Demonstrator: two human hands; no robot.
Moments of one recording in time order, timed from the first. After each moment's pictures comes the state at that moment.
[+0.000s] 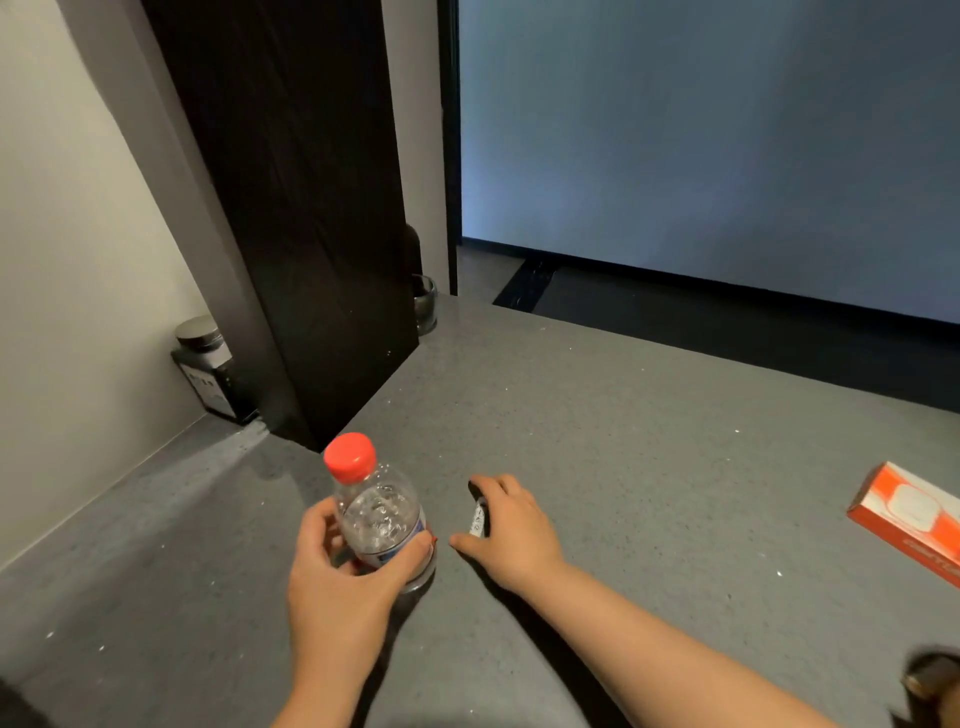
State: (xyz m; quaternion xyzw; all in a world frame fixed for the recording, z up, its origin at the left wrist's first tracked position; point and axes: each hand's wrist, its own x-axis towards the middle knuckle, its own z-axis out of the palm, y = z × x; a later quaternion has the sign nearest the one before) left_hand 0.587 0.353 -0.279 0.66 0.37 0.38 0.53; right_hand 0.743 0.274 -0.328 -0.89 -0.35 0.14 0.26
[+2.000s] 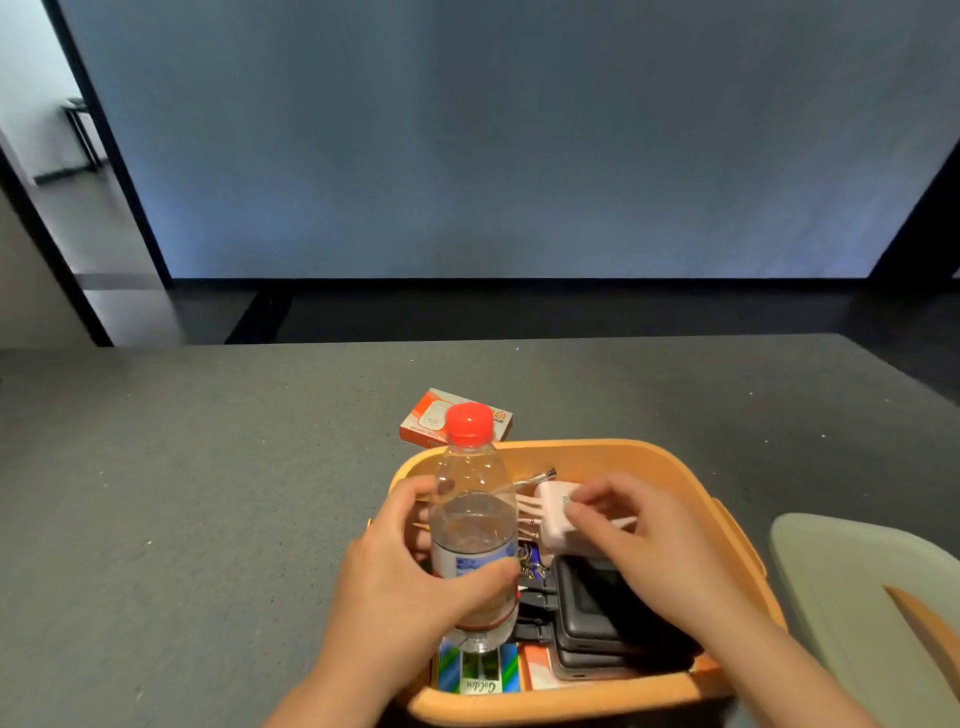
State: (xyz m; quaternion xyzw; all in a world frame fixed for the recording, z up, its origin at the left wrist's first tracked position) left_hand 0.679 -0.038 -0.210 0.81 0.02 0.10 0.58; right_hand 0.718 -0.248 -0.198 -0.91 -0.04 -0.02 0.42
